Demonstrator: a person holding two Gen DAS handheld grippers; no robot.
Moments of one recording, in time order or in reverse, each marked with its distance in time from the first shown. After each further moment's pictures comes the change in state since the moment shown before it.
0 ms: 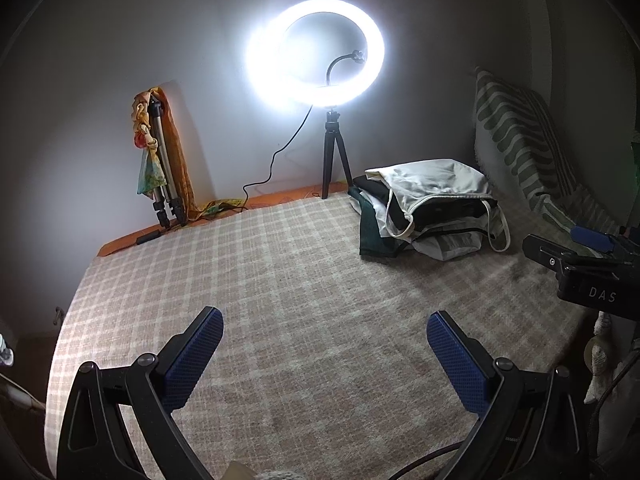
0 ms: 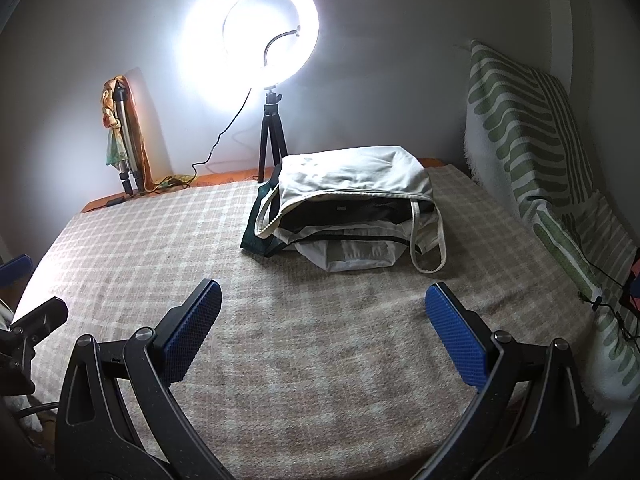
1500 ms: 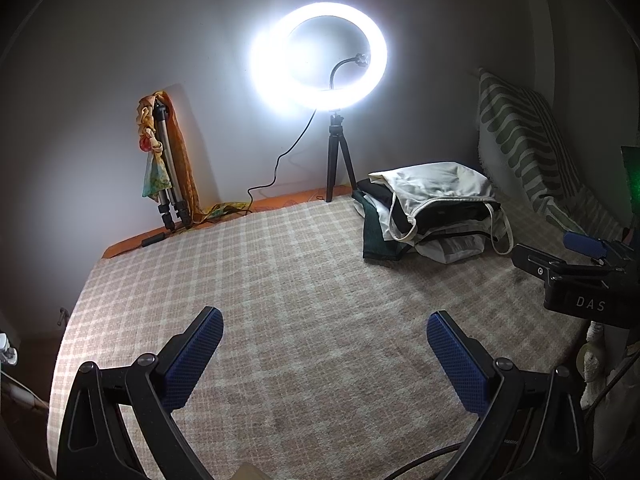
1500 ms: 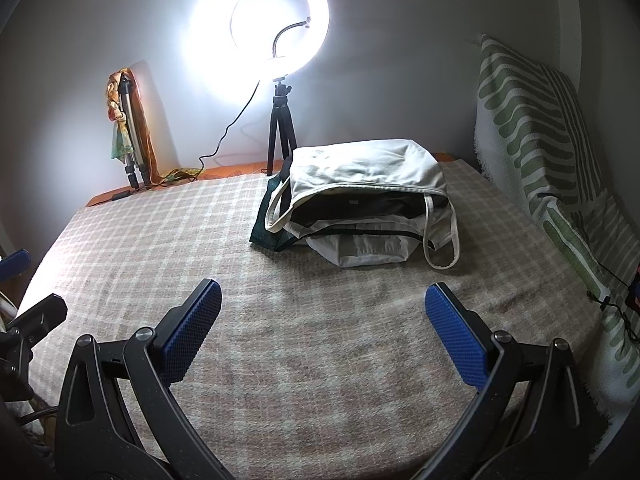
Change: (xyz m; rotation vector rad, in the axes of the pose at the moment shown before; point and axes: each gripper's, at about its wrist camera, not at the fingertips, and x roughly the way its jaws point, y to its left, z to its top) left arm -0.003 0.000 0.000 0.001 -0.012 0.013; right arm 0.012 0.007 -0.001 -0.012 0.015 0.033
